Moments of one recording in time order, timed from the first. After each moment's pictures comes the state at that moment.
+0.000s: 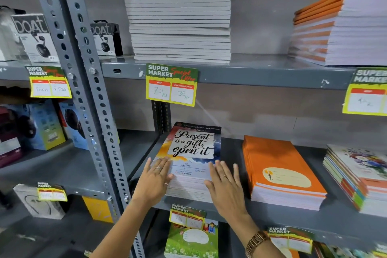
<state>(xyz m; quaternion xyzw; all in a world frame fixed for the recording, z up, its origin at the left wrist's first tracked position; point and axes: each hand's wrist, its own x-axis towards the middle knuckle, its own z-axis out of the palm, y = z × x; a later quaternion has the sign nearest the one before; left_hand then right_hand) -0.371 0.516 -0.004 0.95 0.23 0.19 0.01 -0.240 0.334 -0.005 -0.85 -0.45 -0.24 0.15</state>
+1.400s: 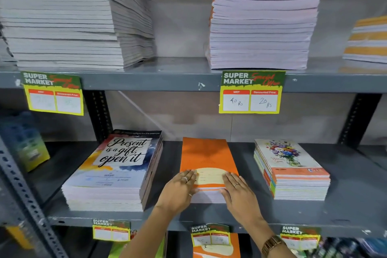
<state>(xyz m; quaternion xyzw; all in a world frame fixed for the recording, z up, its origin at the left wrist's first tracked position) -0.188 0.331 -0.012 0.99 0.08 0.11 0.01 -0.094 0.148 -0.014 -0.91 -0.39 -0.09 0.12</state>
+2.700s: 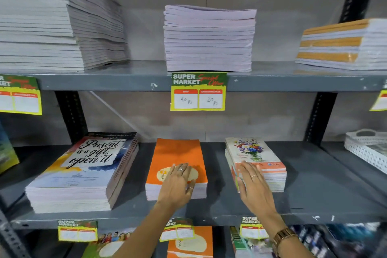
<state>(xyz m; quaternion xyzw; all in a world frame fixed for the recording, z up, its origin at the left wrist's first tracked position) -0.148 0.248 0.001 0.98 0.12 0.16 0.08 -0.054 0.034 0.010 -0.92 -0.30 -0.21 0.14</state>
